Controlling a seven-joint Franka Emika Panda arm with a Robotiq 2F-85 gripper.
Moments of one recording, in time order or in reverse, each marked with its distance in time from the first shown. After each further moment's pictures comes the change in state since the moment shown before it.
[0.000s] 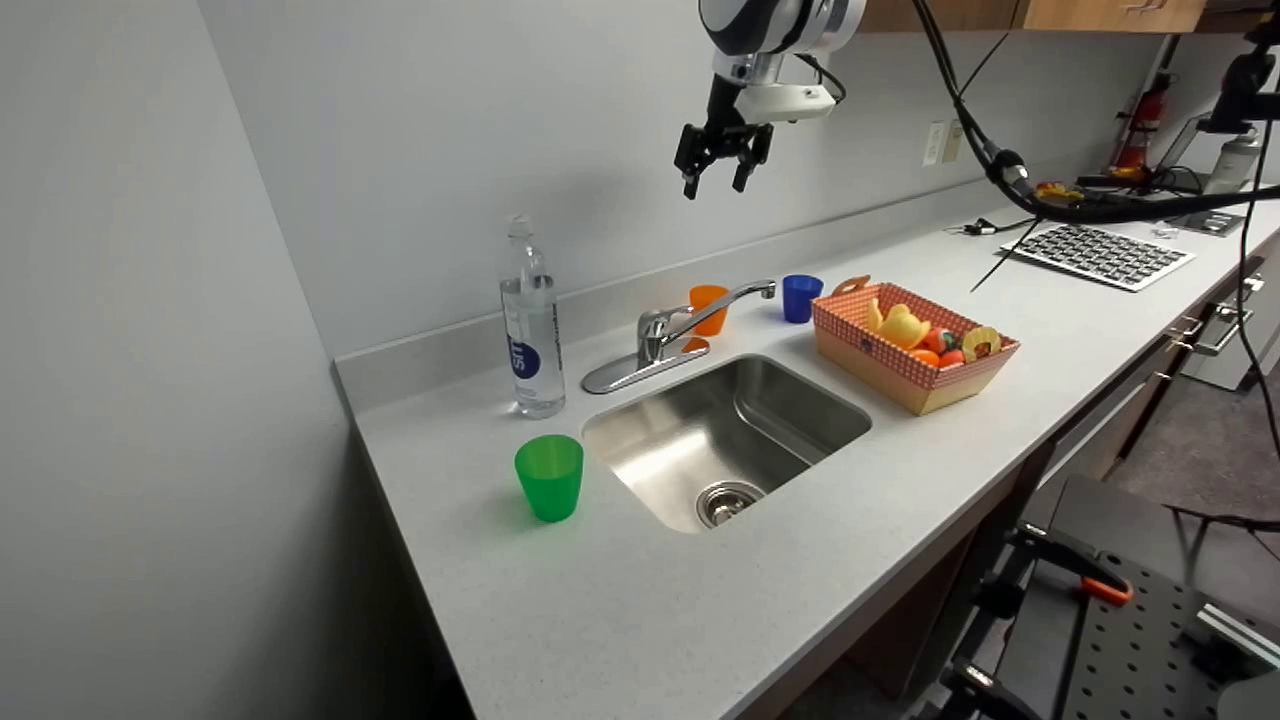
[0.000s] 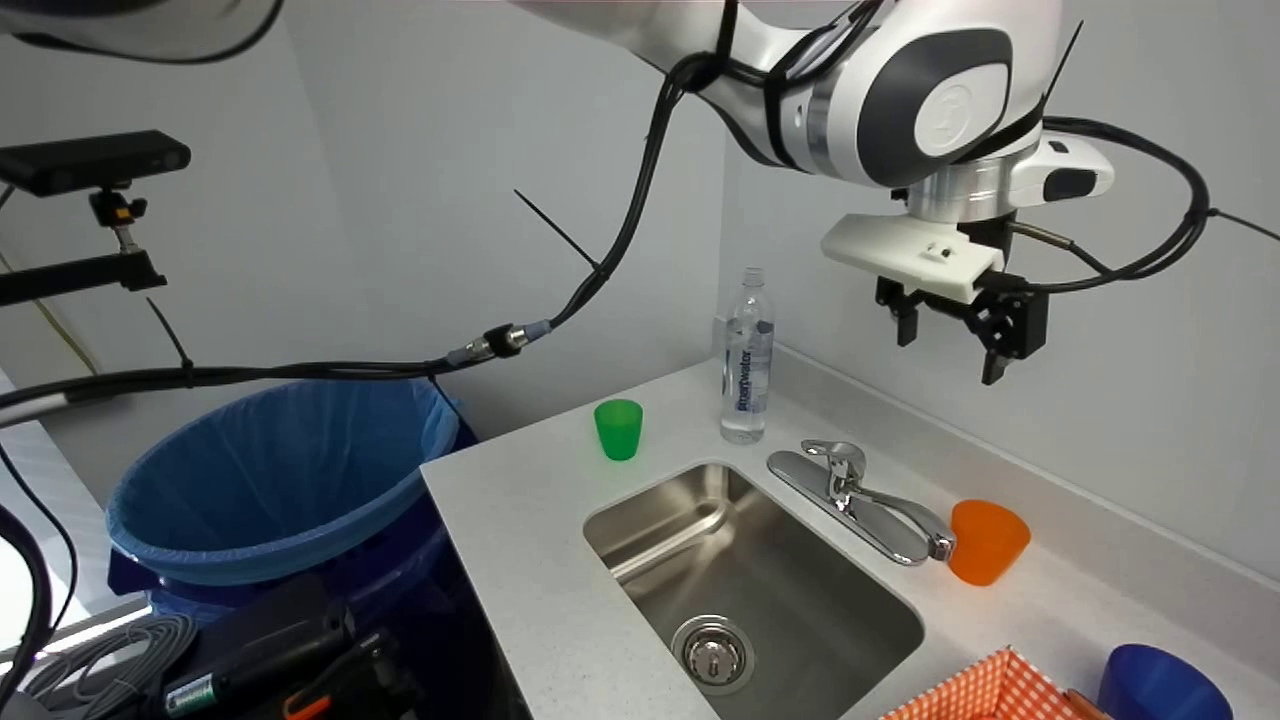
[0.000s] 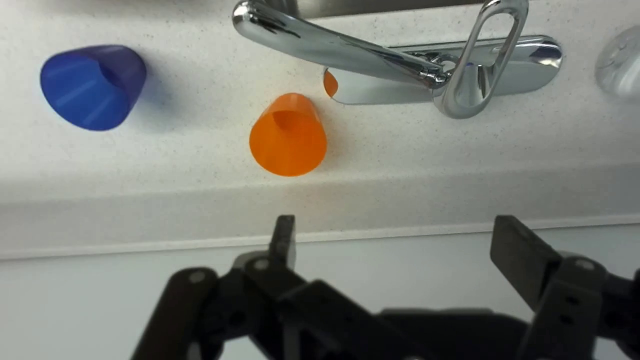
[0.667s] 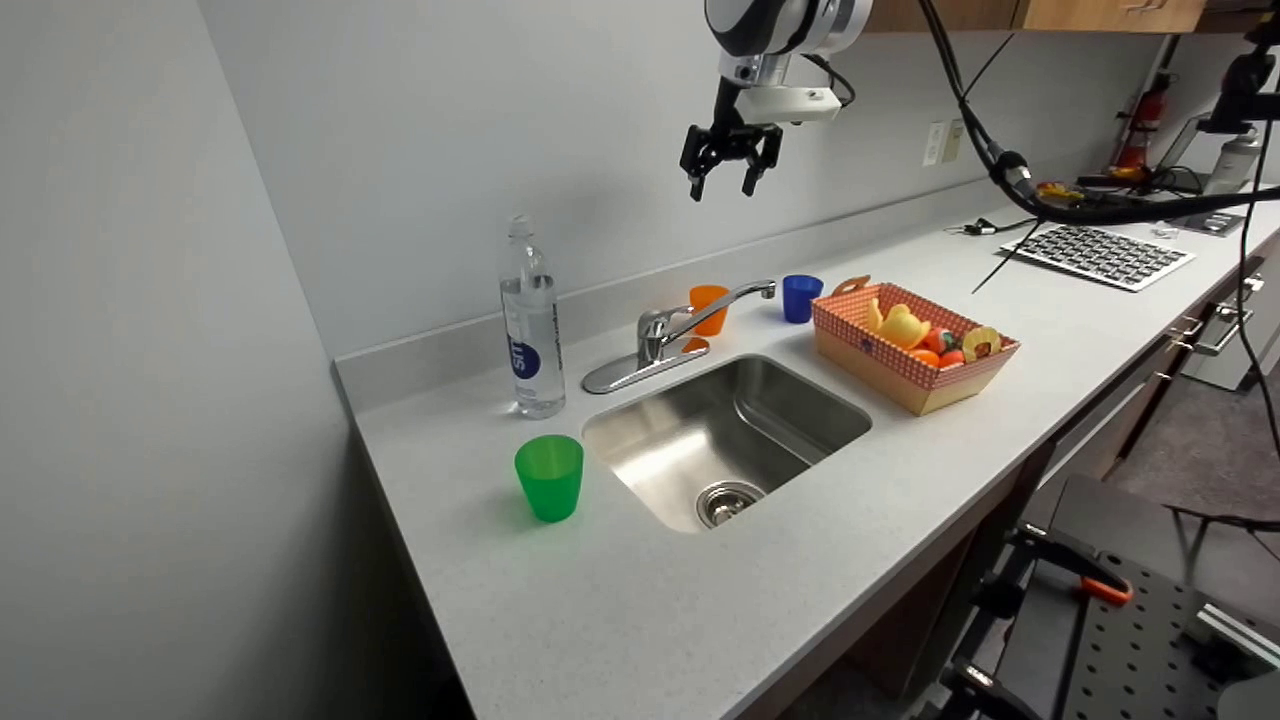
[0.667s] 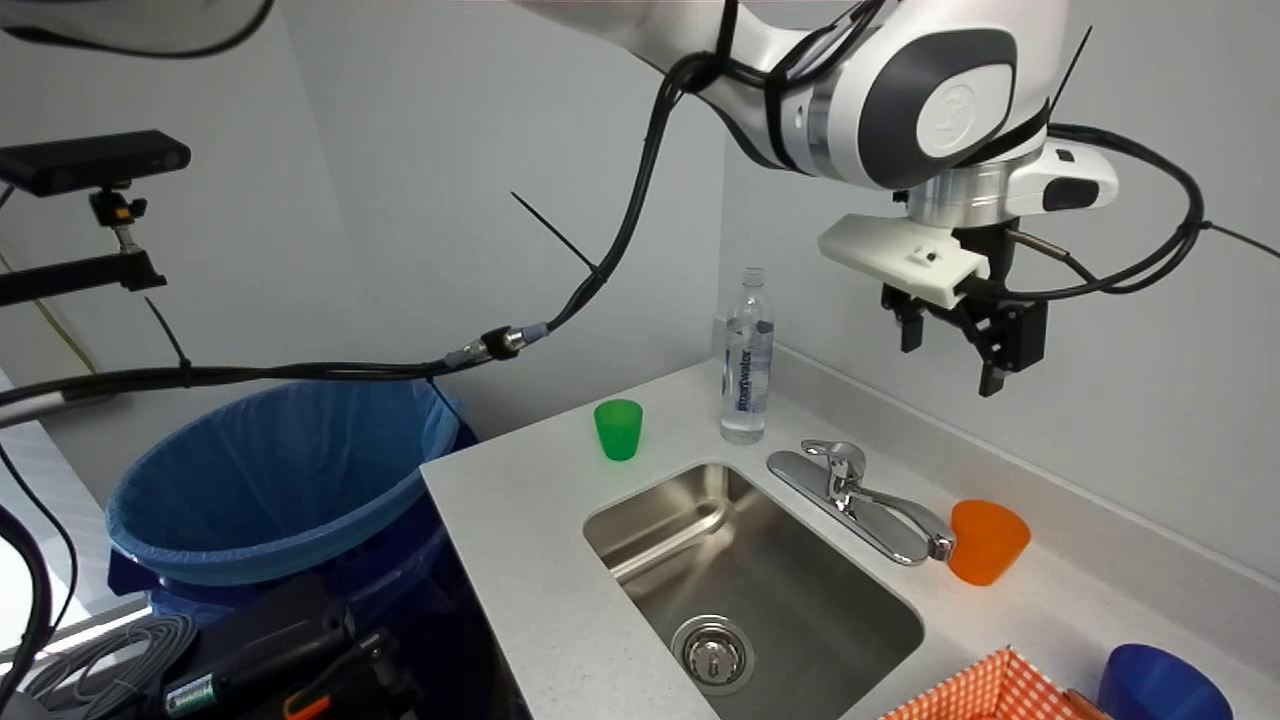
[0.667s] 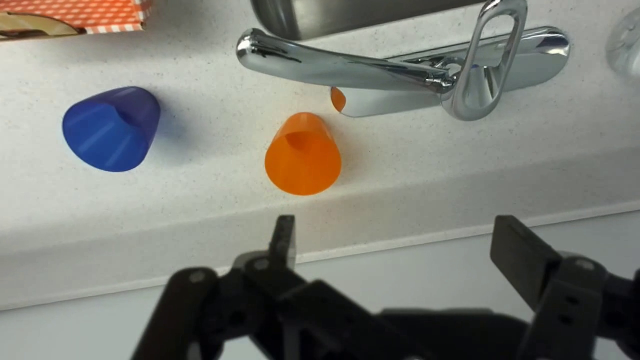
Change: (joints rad) arm 0.012 -0.009 -0.026 -0.017 0.000 -0.015 0.115
